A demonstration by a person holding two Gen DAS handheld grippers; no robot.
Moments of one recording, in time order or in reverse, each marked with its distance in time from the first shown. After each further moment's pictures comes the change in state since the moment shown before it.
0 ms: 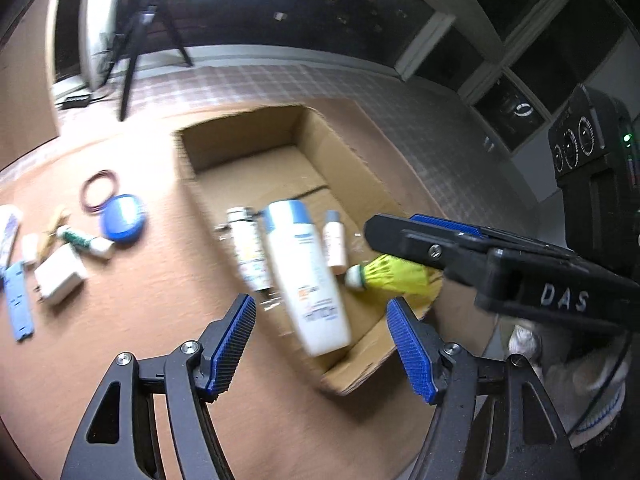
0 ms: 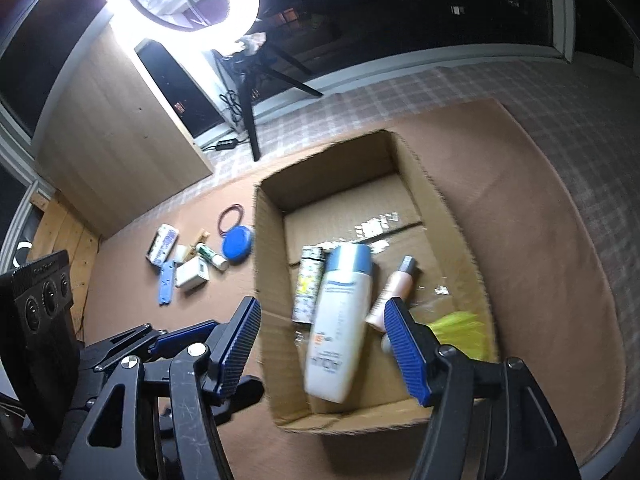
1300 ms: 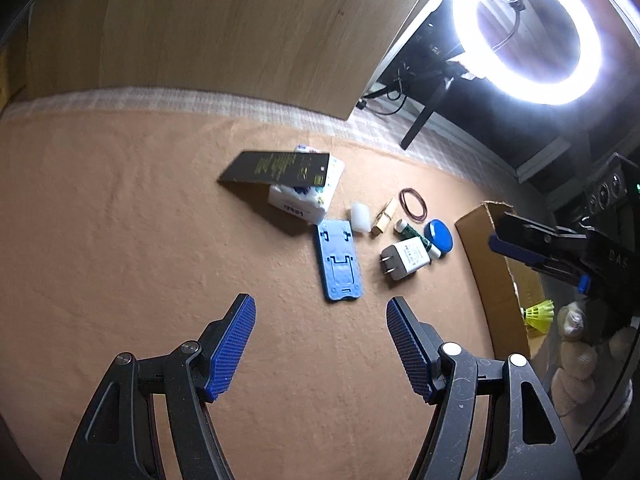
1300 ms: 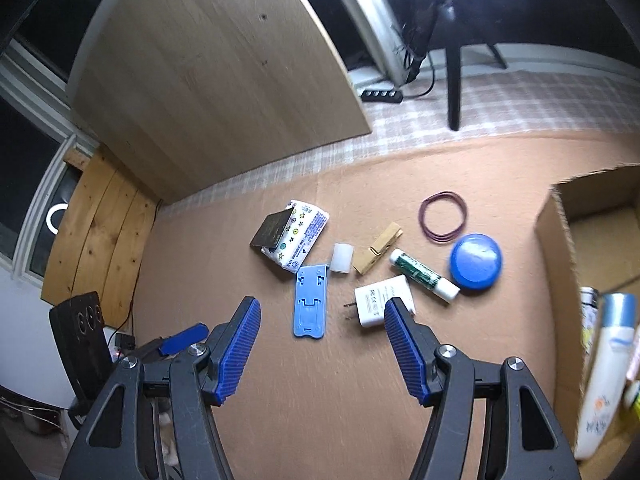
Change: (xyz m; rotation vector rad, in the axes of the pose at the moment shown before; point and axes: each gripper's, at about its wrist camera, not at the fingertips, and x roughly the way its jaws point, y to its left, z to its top) left arm -0.144 0.291 -0.076 -0.374 -0.145 0.169; right arm 0.127 0.205 0.025 -0.103 0.161 0.197
